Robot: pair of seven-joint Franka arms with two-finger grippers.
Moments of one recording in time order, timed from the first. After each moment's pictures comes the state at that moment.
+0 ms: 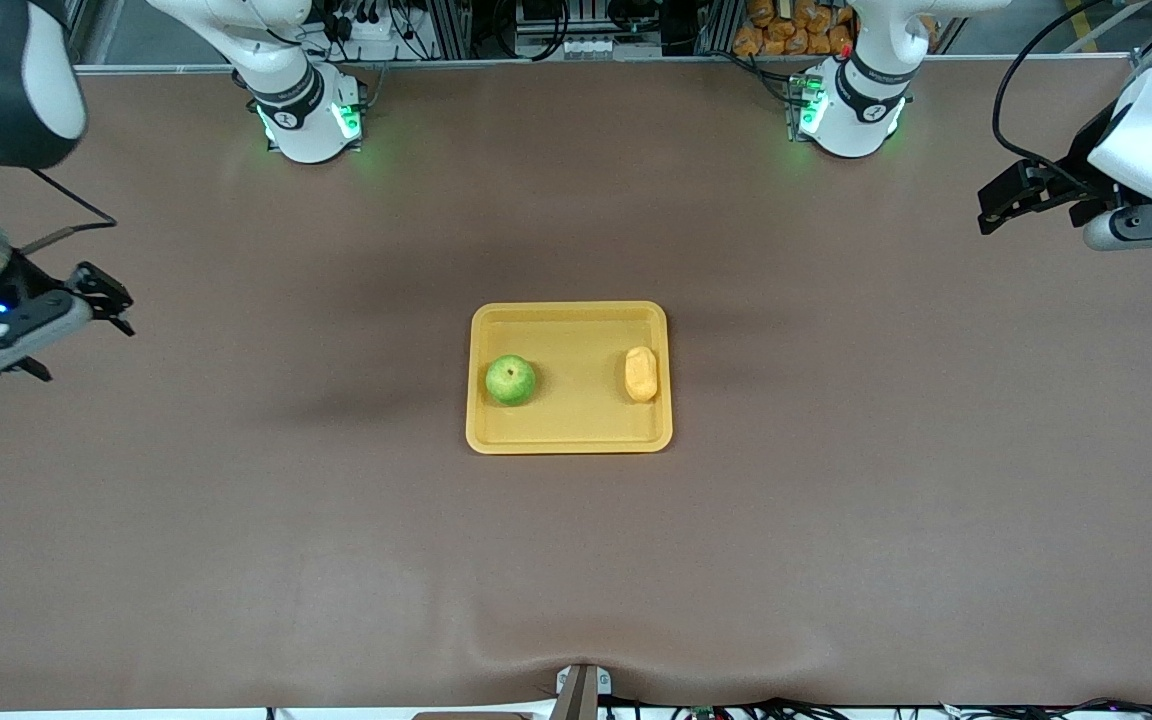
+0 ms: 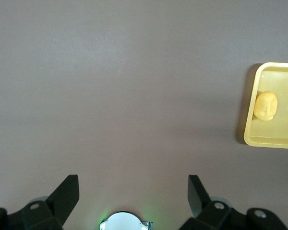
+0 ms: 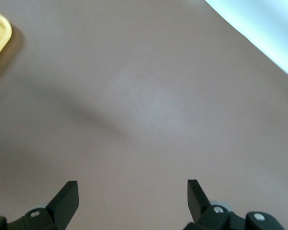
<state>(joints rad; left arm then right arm) -0.09 -0.07 -0.06 -1.60 0.06 1.50 -0.20 -0.12 0.02 0.08 -1.75 -0.05 1.88 -0.62</state>
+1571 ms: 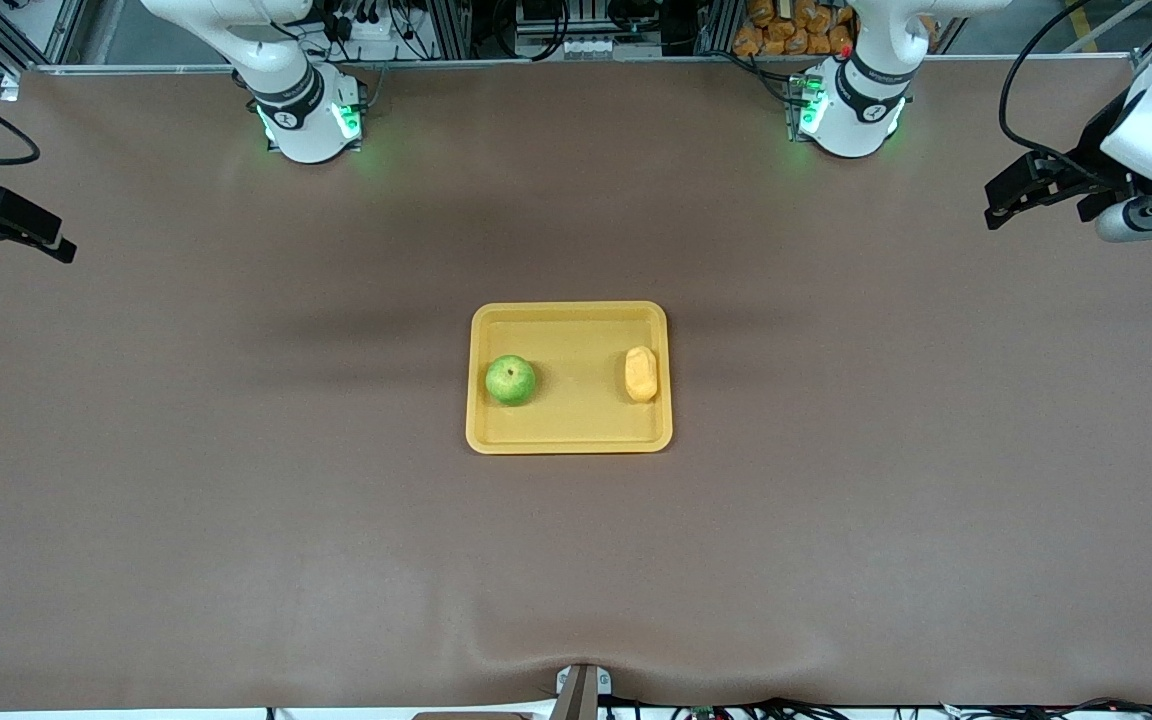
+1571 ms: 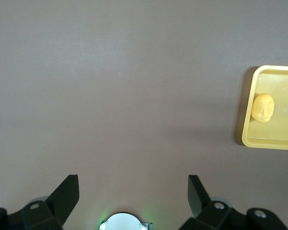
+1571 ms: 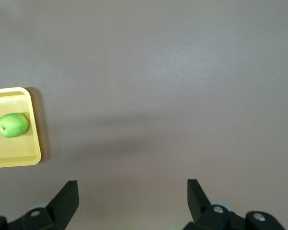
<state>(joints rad) -0.09 -0.07 -0.06 -1.58 0.06 1.49 -0.20 -0.03 -0.06 -0.07 -1.63 0.06 1.54 -0.02</state>
